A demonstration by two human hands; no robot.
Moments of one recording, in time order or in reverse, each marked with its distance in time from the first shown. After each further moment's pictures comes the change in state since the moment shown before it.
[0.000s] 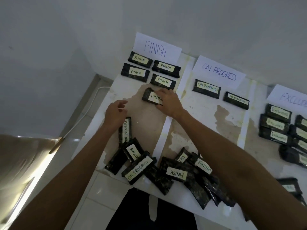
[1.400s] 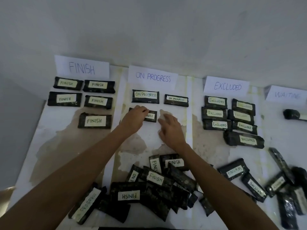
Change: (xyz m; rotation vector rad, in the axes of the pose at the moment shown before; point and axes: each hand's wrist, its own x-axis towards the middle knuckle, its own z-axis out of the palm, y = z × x) left_hand 0.017 0.153 0.220 0.766 -0.448 0.924; right_hand -0.158 0.165 -0.014 0.139 0.160 0.367
